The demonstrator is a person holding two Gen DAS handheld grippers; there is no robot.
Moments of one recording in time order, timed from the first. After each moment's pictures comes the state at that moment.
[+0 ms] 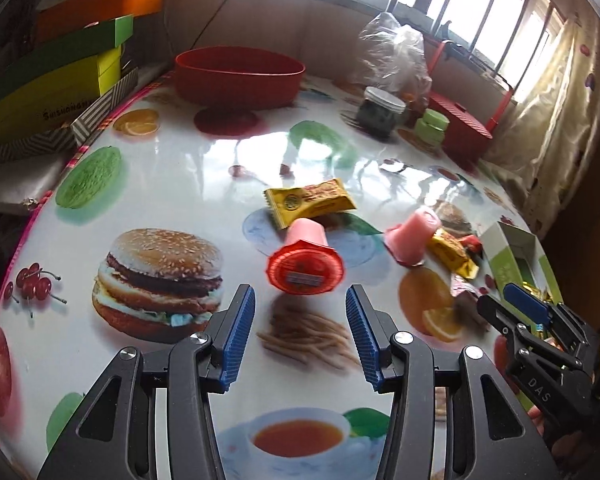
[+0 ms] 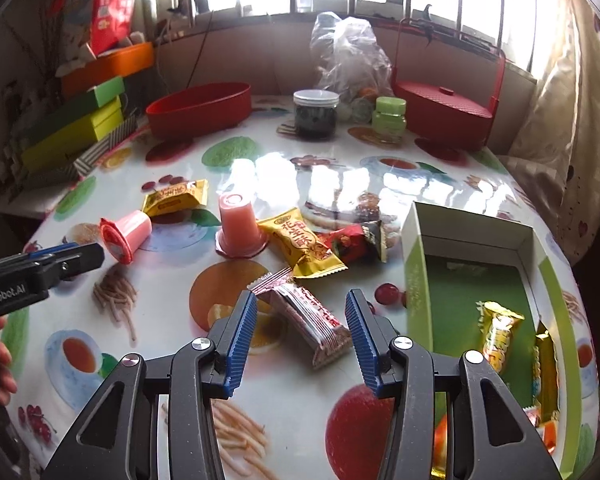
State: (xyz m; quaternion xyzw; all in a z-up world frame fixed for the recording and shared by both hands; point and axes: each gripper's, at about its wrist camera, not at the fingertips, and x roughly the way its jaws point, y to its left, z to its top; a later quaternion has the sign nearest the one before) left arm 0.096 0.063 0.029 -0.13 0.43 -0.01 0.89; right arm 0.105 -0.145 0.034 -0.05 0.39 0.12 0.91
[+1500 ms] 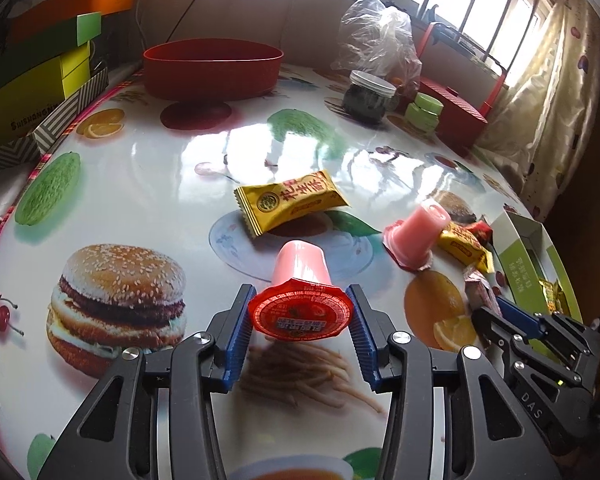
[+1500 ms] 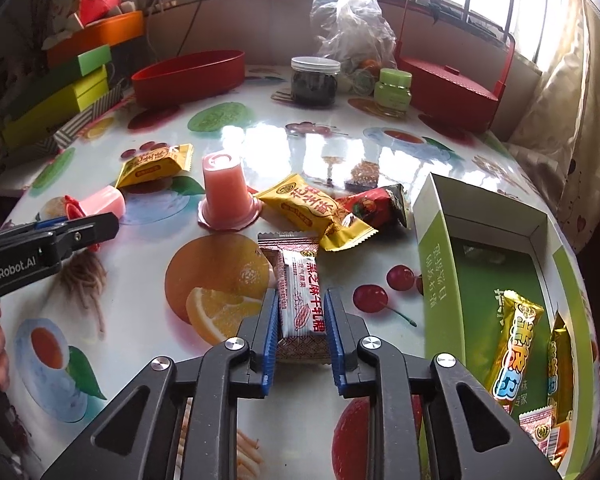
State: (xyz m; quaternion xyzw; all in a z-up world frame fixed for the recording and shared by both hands) left arm 0.121 0.050 0.010 -0.11 0.43 -0.04 0.90; right arm 0.119 -0.139 0.008 -0.07 0.42 0.11 0.90
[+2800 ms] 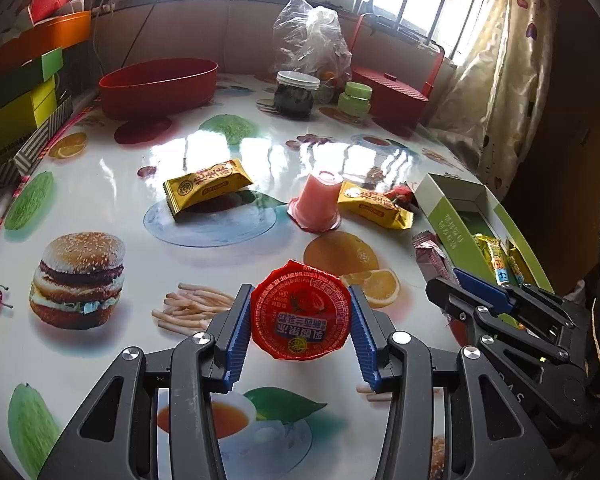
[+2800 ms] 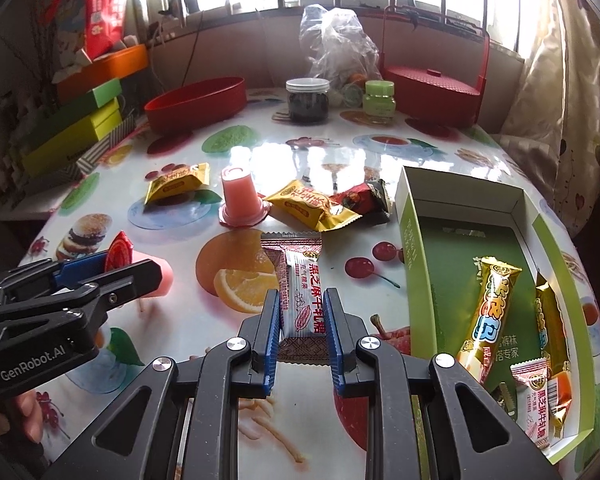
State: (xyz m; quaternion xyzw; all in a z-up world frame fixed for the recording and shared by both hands) left arm 0.078 0.000 0.031 -0.08 0.41 -0.10 0.90; right arm 0.078 -0.157 0.029 -0.02 0.39 0.12 0.91
